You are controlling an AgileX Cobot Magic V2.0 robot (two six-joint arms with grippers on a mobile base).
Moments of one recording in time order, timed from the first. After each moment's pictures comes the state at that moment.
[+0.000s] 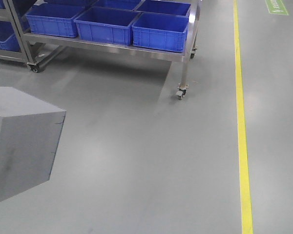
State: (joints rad) left arm -0.47 0.34 -0.38 0.18 -0.10 -0.31; right arm -0.09 -0.02 0.03 0.01 0.22 0.01
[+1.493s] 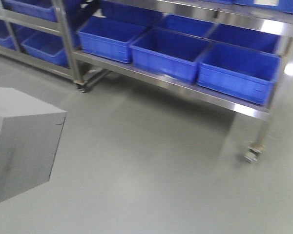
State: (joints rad) left arm -0.47 0.34 -0.38 0.18 -0.10 -0.31; right arm -0.09 -0.02 0.03 0.01 0.22 0.01
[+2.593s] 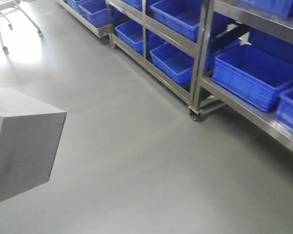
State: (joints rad) left arm -0.47 0.34 -0.38 0.18 -0.10 -0.31; right arm -0.09 -0.02 0.03 0.01 0.22 0.01
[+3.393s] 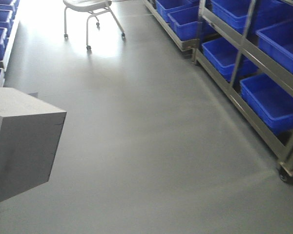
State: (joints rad) left arm -0.47 0.34 -0.38 0.18 -0.10 -0.31; right arm -0.09 -0.02 0.03 0.01 0.22 0.01
